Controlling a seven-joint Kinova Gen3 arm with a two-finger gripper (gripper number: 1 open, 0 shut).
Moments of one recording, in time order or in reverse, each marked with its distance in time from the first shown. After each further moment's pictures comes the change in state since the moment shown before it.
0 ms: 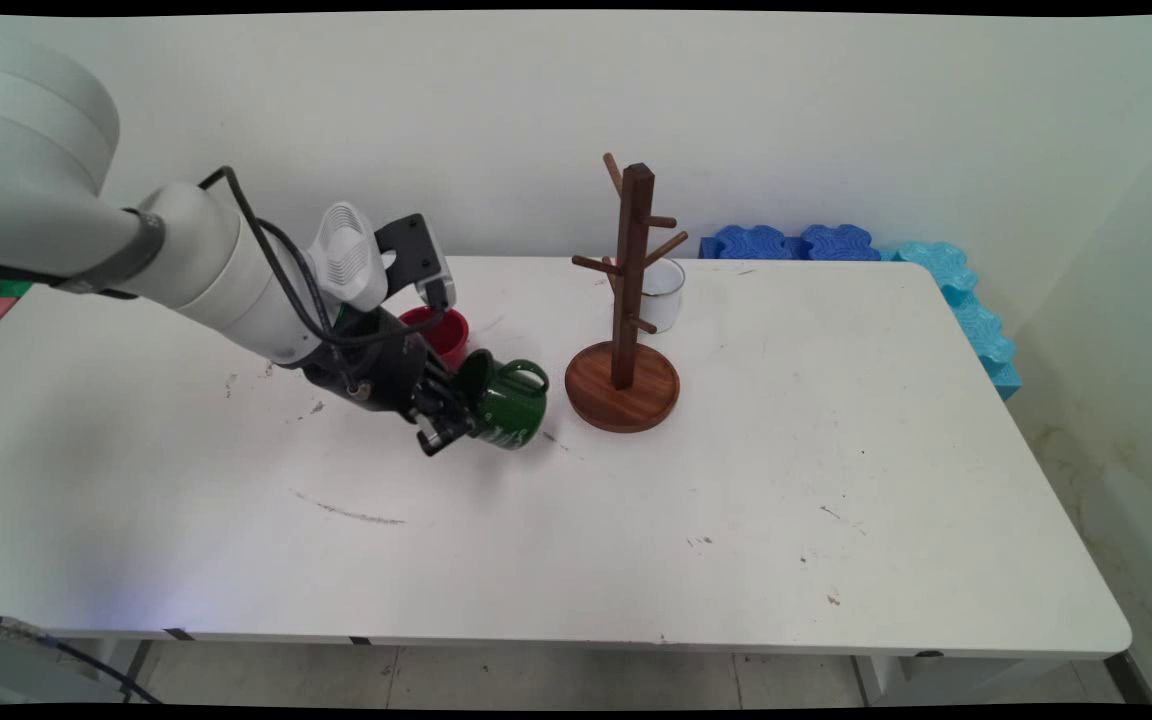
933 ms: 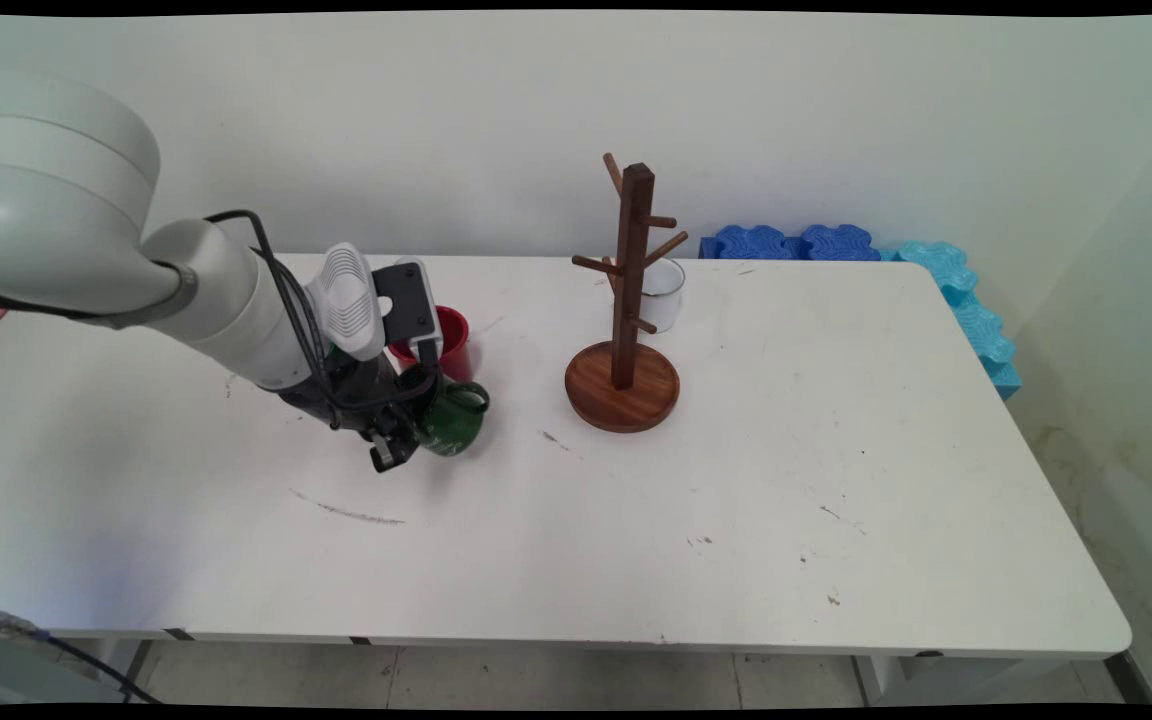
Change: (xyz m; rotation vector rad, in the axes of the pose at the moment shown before) arm -0.015 0.006 0.015 0.139 -0.201 0.112
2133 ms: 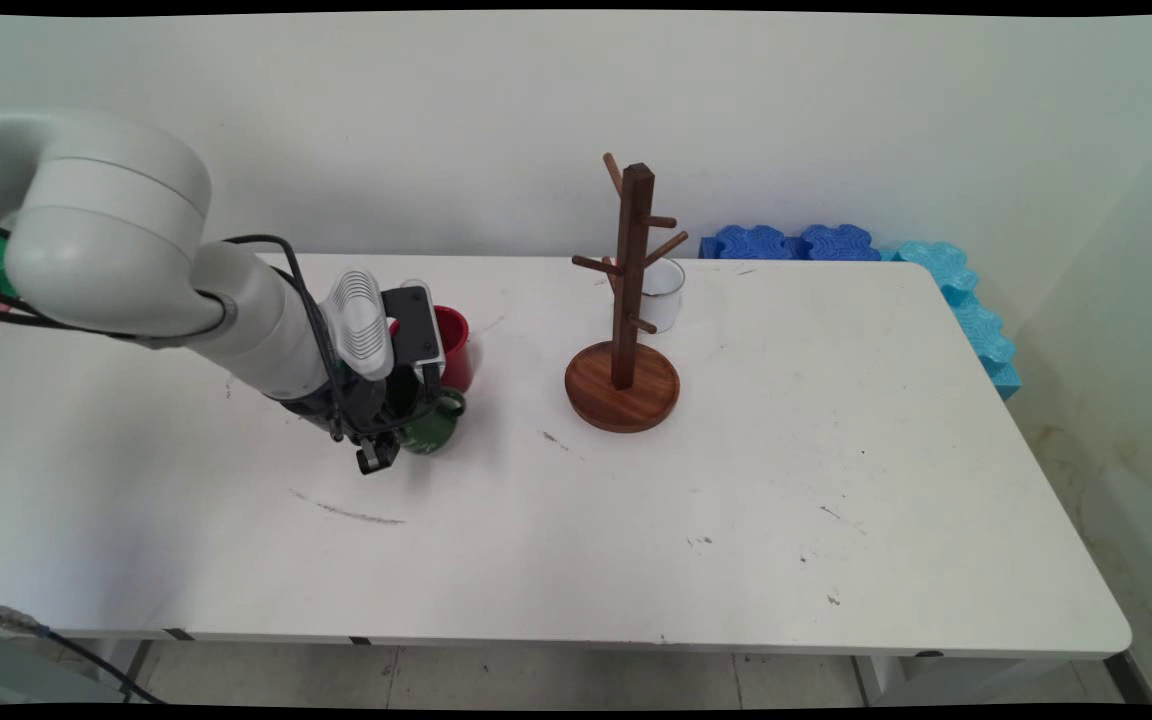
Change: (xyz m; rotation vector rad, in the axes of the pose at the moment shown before) arm -0.002 0.001 0.021 0.067 -0.109 0.045
